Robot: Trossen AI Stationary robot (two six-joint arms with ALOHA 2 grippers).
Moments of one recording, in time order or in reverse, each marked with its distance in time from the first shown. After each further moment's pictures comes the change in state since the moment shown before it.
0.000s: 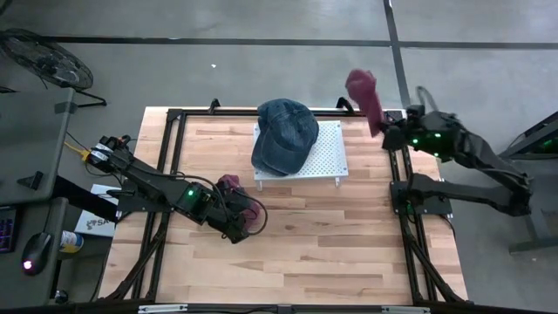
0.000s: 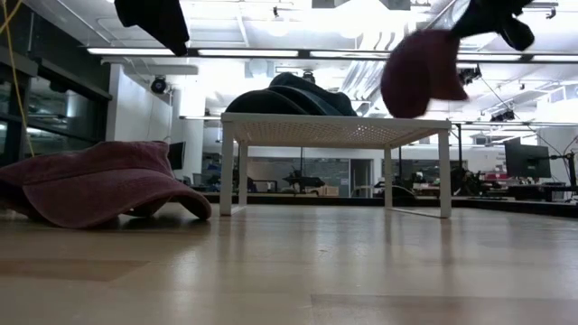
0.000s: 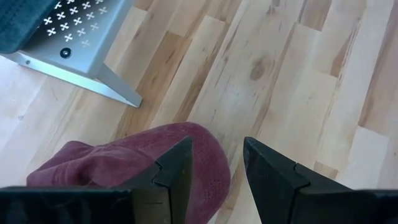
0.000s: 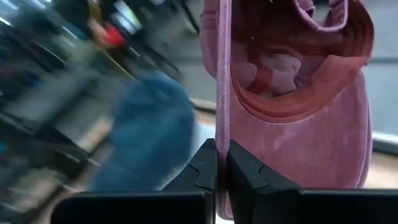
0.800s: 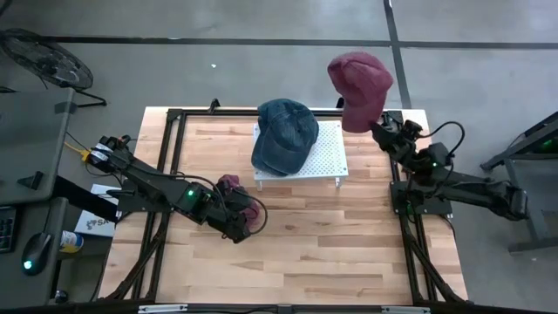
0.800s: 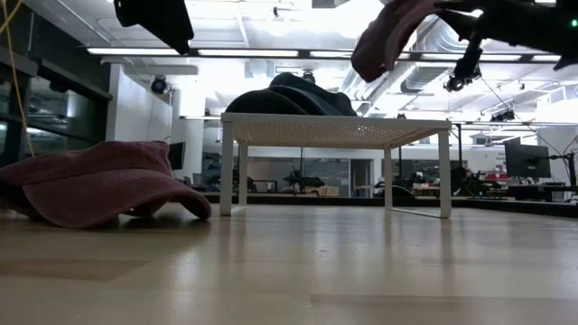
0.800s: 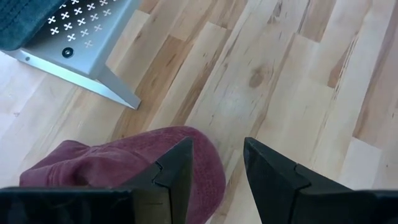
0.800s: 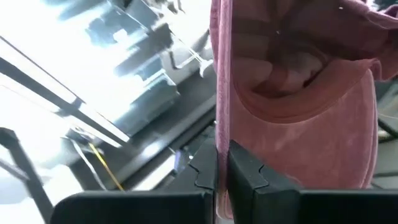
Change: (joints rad) left arm 0.000 0.000 0.000 0.014 -0.012 -0.043; right arm 0.001 -0.116 -0.756 1.582 -0.210 0.209
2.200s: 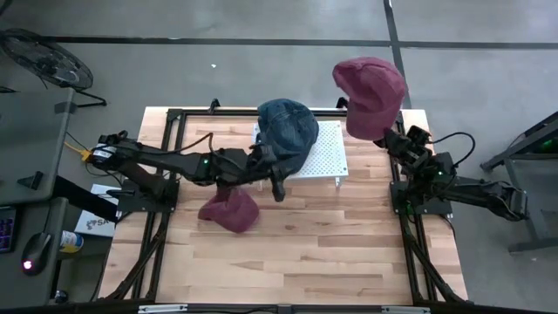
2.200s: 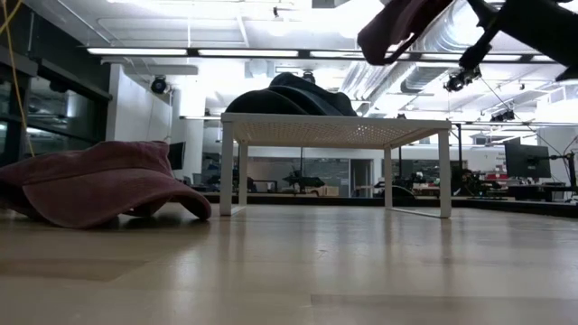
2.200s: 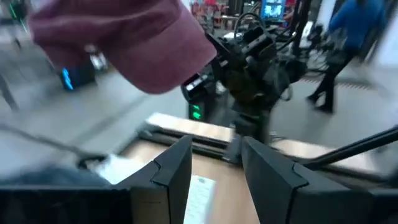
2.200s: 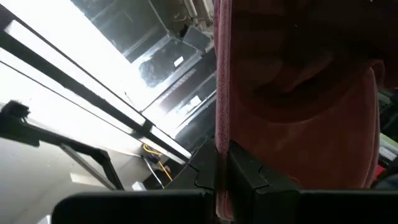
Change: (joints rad) left arm 0.312 0.012 0.001 1.046 -0.031 0.761; right arm 0.000 -0.001 -0.117 0.345 -0.091 0.164
